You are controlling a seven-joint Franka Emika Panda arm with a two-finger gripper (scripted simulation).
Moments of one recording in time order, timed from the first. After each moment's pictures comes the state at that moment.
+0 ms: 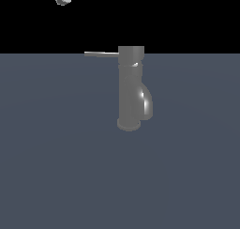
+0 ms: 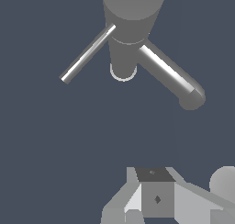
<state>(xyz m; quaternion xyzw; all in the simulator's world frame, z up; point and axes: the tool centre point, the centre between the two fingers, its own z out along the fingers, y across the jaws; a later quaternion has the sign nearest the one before) -0.109 0.105 0.385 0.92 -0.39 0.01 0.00</state>
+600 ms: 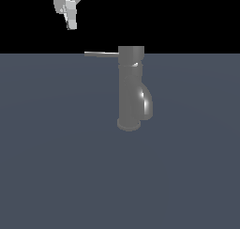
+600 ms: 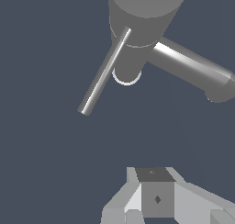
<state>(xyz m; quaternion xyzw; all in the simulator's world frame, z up) -0.050 0.117 0.351 0.87 -0.50 0.01 0.00</state>
